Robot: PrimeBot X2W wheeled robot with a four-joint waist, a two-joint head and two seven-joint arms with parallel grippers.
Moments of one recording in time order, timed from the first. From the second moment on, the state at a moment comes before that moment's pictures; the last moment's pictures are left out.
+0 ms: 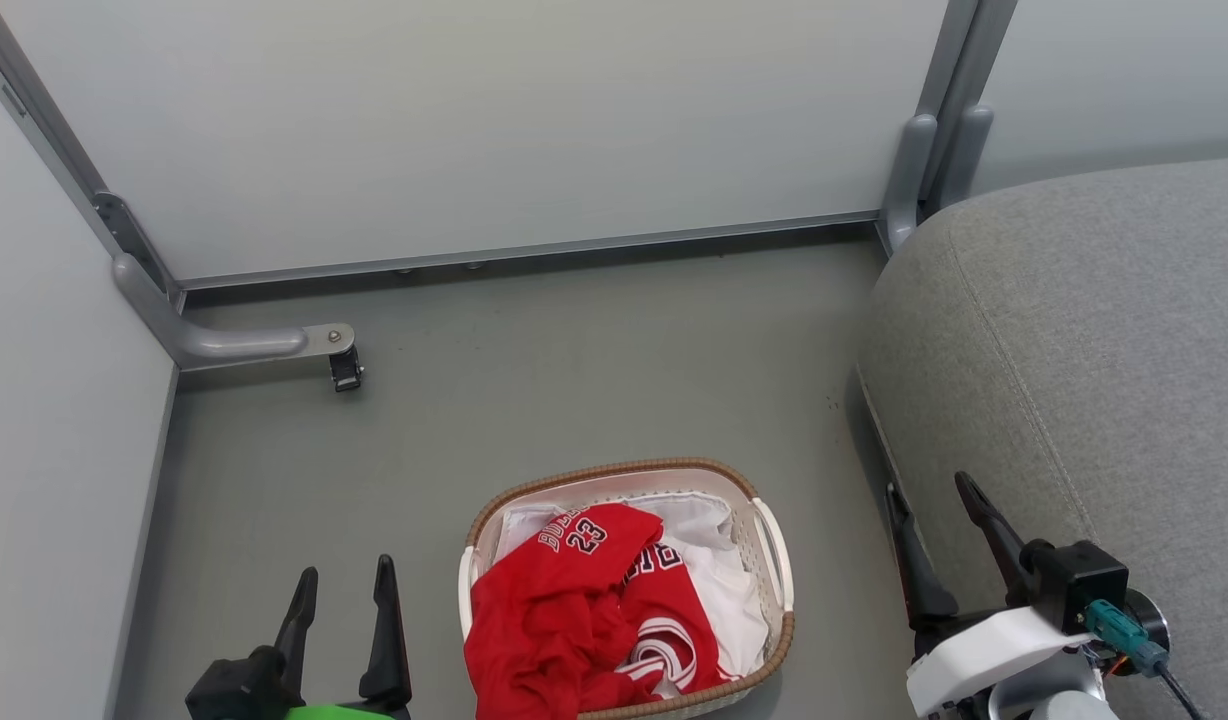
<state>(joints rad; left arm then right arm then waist) 0.10 0.05 -0.12 0.19 -0.34 -0.05 -0.25 -0.03 -0.05 0.09 0.19 0.22 0.13 -0.25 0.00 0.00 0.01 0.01</state>
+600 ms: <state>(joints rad) 0.11 0.05 -0.13 0.20 -0.29 -0.04 -0.26 -0.03 -0.05 0.10 0.19 0.16 0.13 -0.26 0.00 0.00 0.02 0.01</state>
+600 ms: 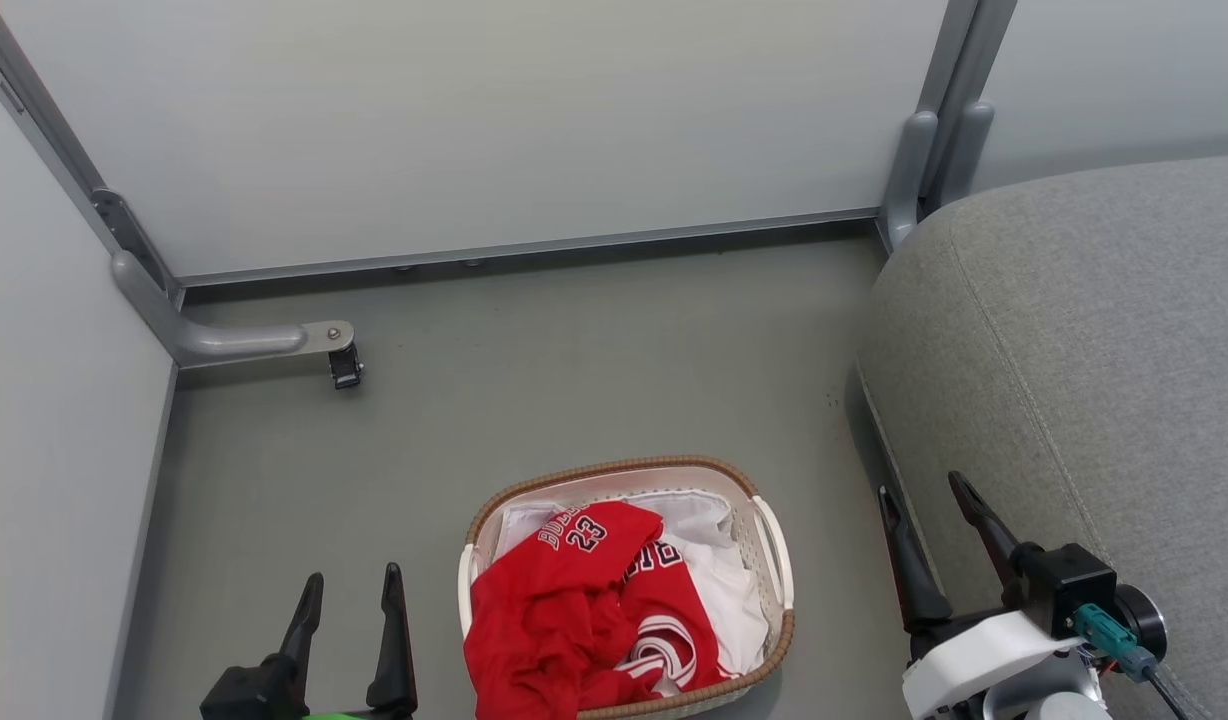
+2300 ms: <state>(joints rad) -0.60 0.12 -0.42 0.79 0.01 -0.13 -0.26 -0.37 -0.05 0.04 0.05 0.19 0.13 -0.26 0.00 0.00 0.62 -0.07</state>
